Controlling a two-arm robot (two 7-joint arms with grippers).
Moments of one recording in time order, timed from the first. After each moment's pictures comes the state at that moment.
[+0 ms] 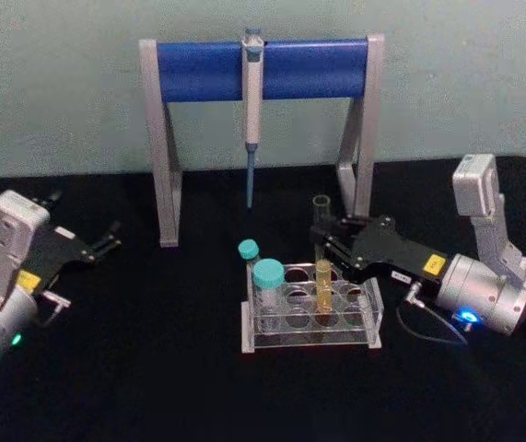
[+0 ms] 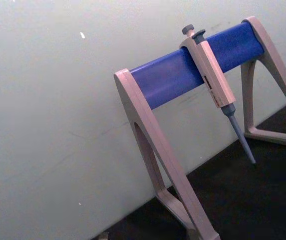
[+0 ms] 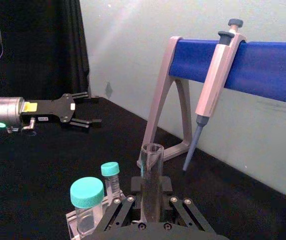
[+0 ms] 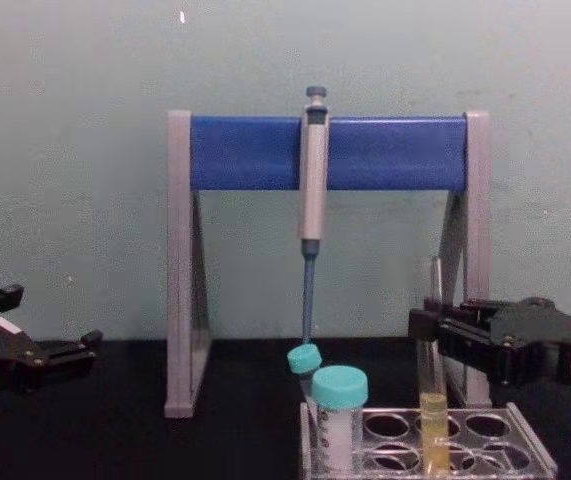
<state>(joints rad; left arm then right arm) -0.20 0.60 0.45 -1.41 -0.25 -0.12 0.03 0.34 0.48 -0.47 -1.31 0.53 -0.11 0.69</state>
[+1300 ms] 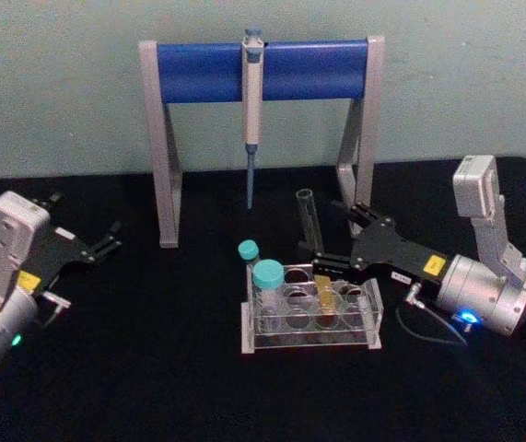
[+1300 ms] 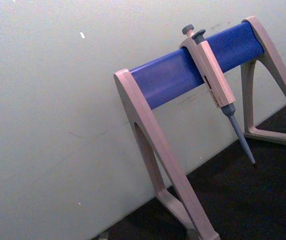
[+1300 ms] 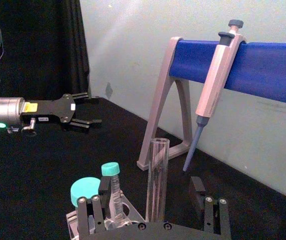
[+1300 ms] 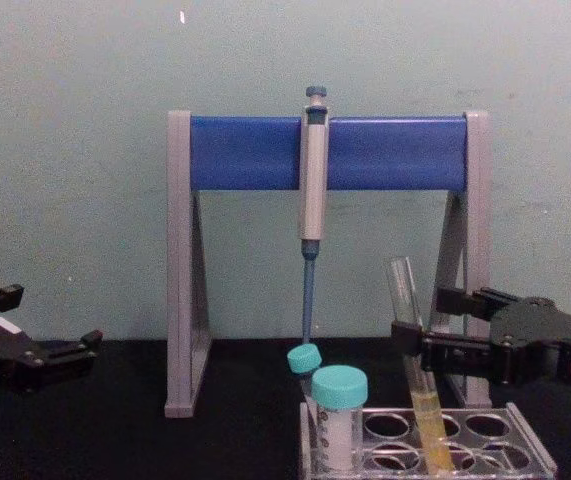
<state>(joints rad) -0.20 0.60 0.45 -1.41 -0.25 -0.12 0.03 0.34 0.48 -0.47 -1.31 0.53 -0.11 0.69</state>
